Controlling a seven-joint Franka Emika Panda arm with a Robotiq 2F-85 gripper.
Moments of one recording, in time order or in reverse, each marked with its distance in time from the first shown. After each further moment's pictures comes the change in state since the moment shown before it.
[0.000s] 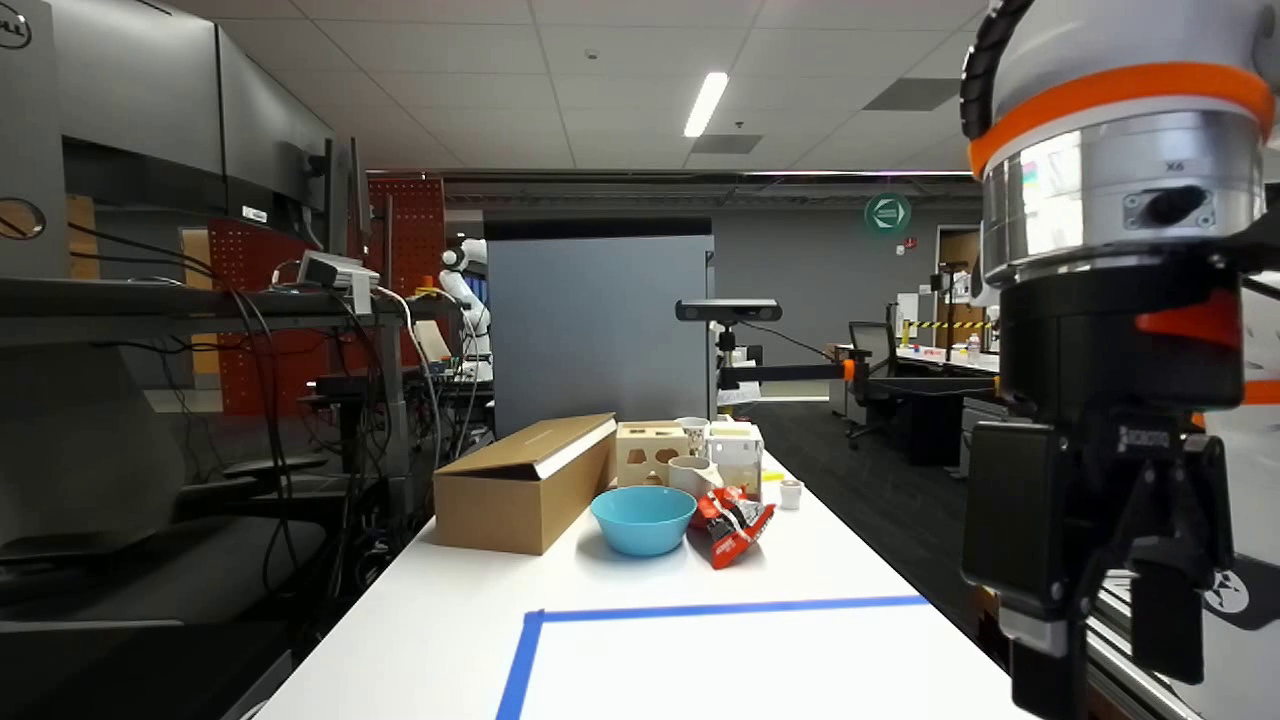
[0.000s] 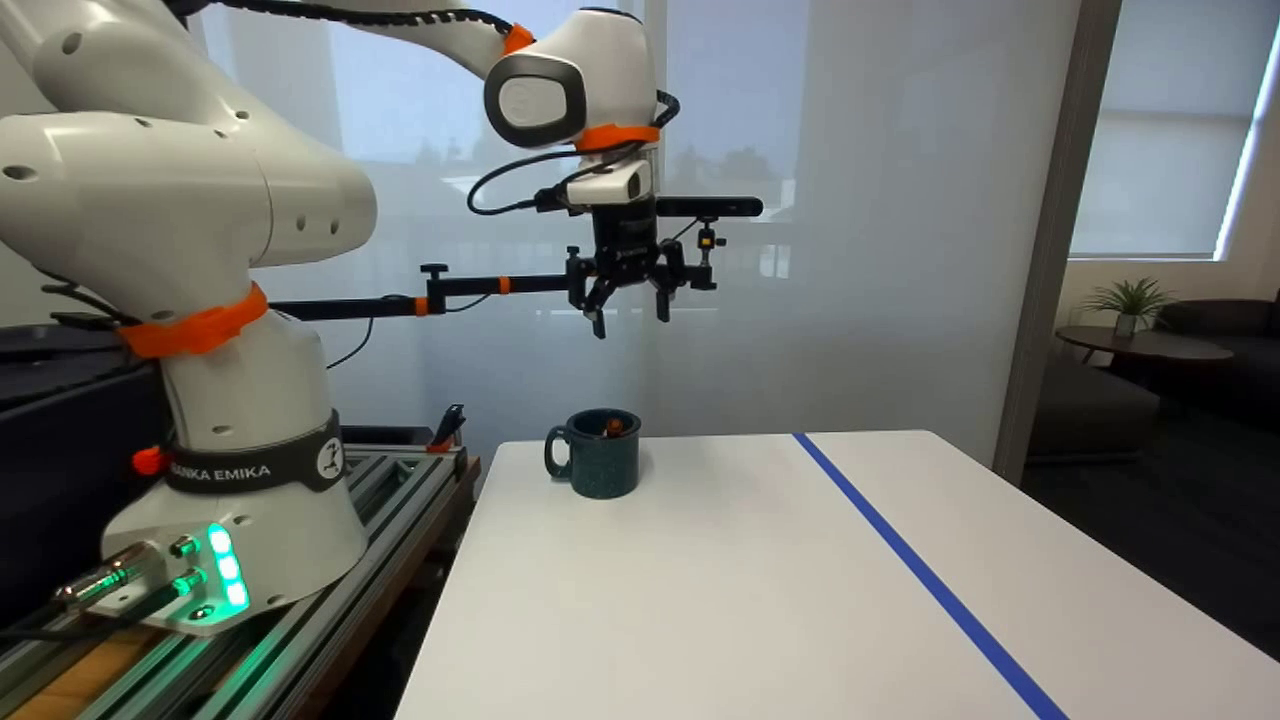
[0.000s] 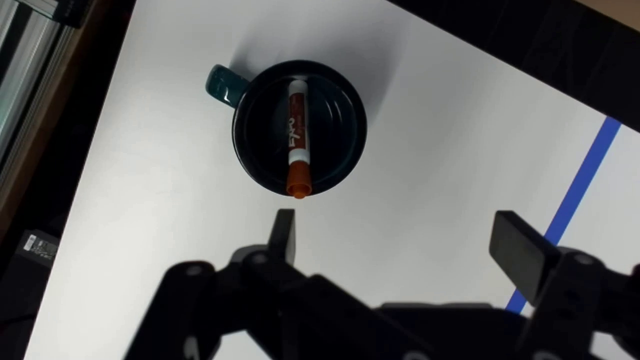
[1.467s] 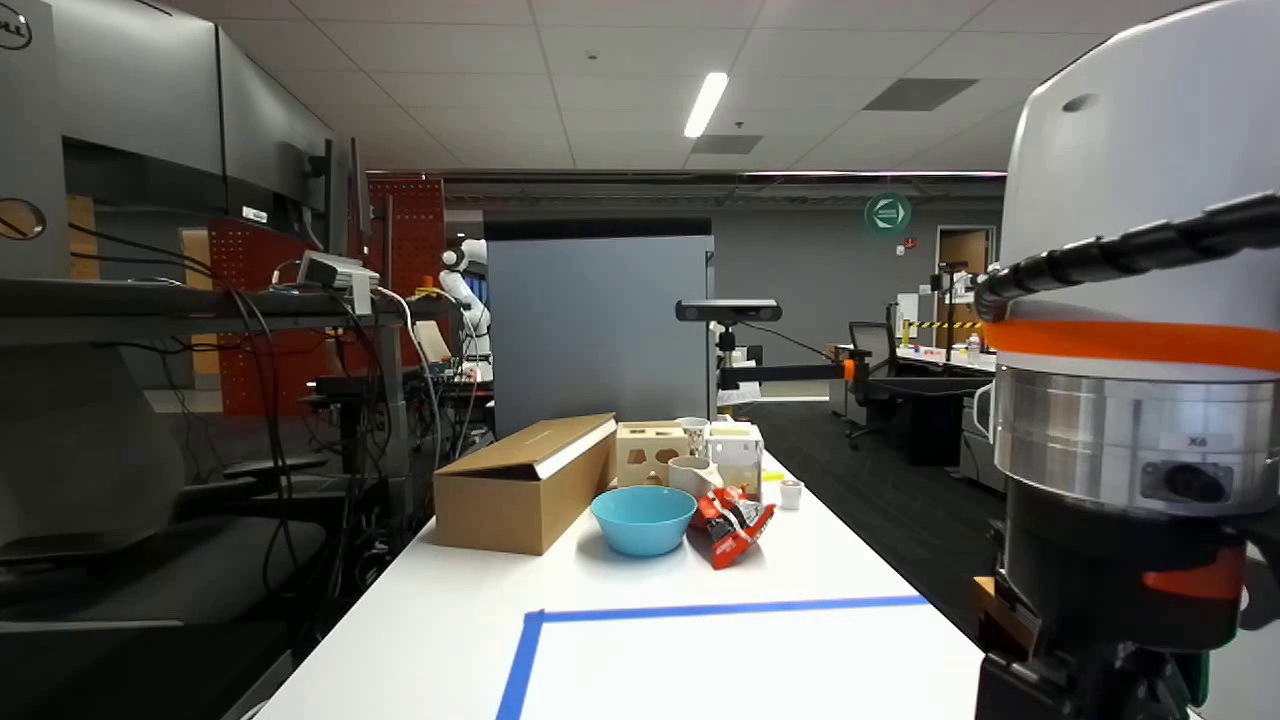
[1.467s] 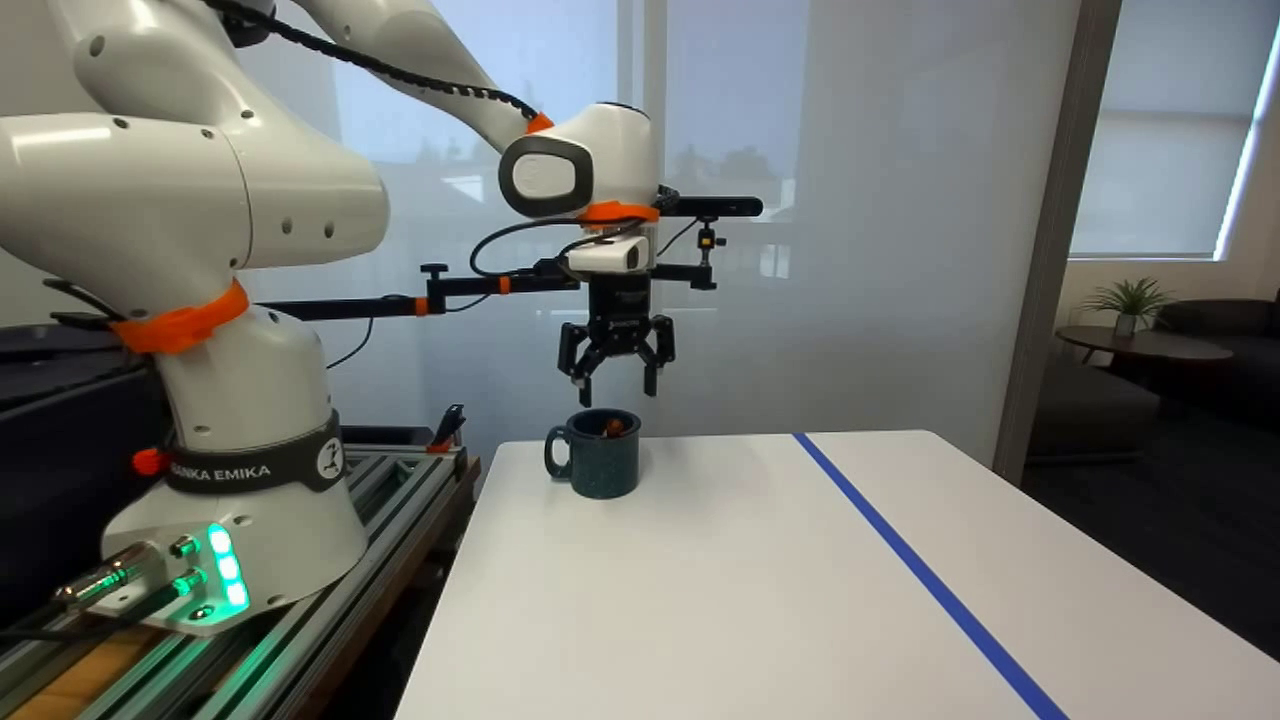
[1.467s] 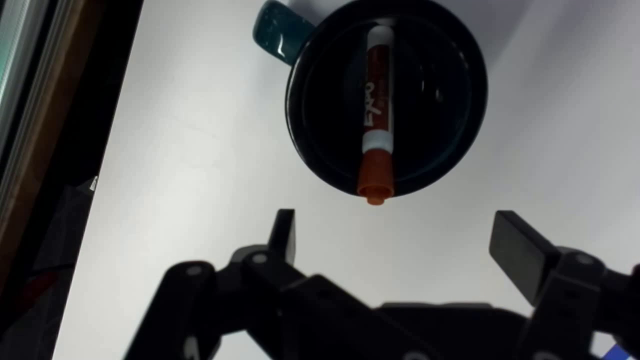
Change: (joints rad) arm -0.274 0.045 0.410 0.000 0.037 0.090 -0.010
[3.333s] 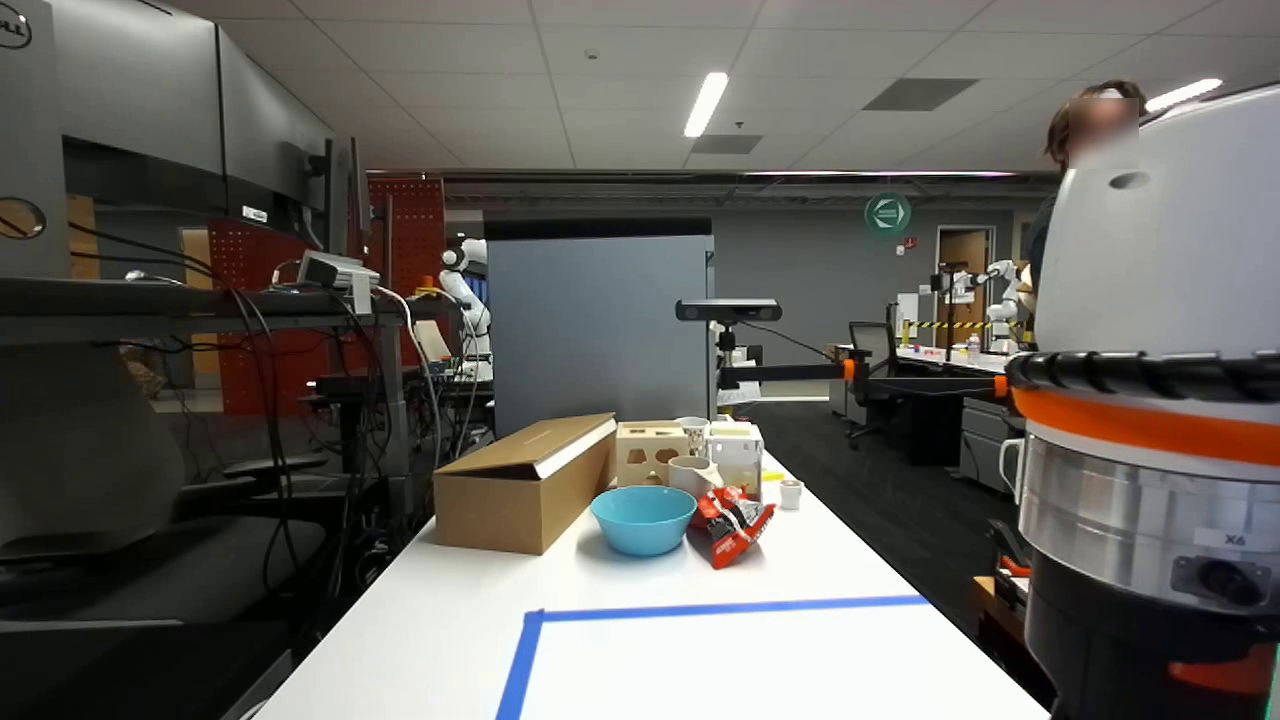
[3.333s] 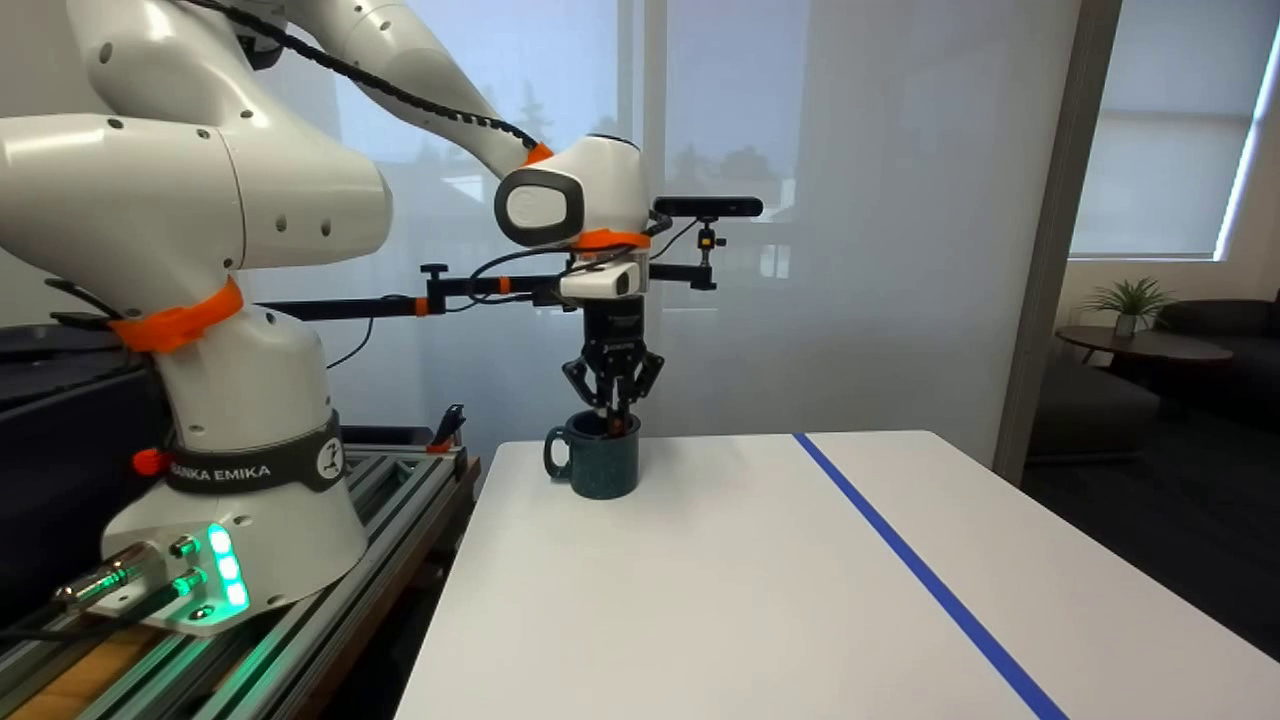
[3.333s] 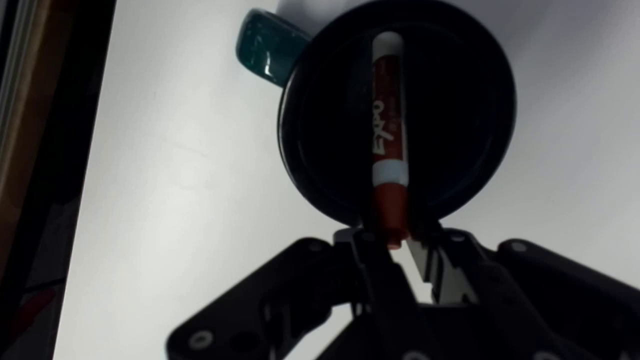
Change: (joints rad) arm -0.087 -0.040 0.177 0.002 0.130 0.050 0.001
